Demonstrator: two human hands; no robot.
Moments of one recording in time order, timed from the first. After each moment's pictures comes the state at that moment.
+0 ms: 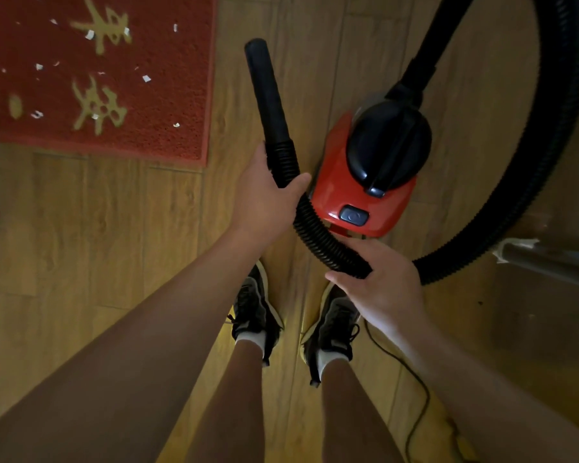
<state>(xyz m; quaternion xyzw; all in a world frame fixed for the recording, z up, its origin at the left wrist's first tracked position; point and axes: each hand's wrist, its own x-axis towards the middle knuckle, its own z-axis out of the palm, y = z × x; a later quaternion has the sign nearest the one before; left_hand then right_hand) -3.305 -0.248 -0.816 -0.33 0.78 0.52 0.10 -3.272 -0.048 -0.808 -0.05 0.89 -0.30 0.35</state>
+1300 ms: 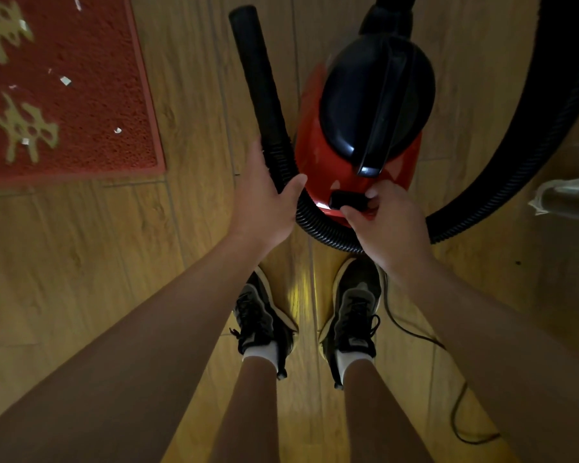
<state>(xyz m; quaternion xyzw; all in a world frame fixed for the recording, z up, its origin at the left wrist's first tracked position) -3.317 -0.223 -0.913 -0.27 0.77 0.55 0.18 -3.313 -0.036 -0.929 0.09 0.91 -0.27 0.29</state>
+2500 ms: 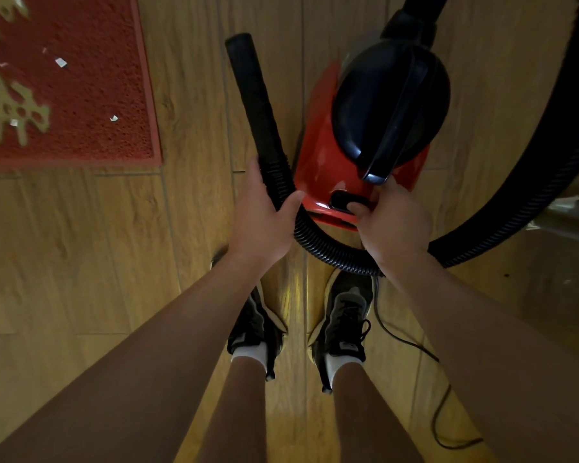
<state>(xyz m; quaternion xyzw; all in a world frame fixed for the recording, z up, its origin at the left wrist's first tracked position) -3.295 -0.220 -0.919 -0.31 0.75 0.55 0.17 -3.331 -0.044 -0.934 0.07 0.94 -0.14 0.29</state>
